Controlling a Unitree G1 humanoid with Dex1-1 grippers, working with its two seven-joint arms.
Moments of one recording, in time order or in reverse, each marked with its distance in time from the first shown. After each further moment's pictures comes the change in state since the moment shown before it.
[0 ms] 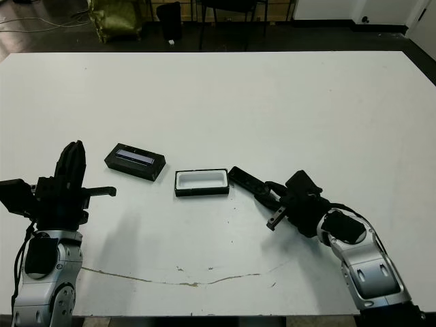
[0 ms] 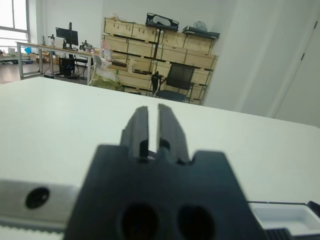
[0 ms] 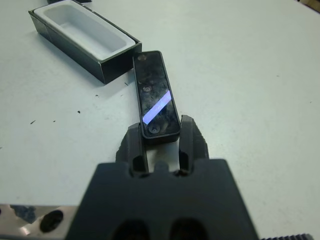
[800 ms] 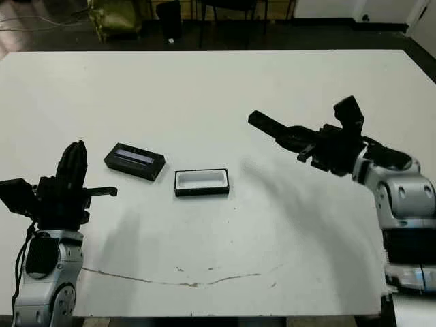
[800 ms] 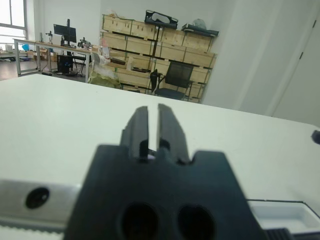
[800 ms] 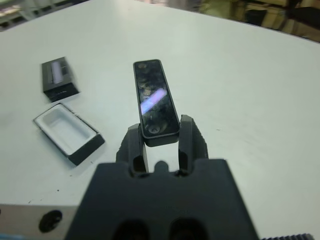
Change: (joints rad) left arm 0.002 -0.001 -0.006 -0.001 -0.004 0.007 0.001; right arm -0.505 -0.066 -0.109 0.483 0.153 0.071 0.317
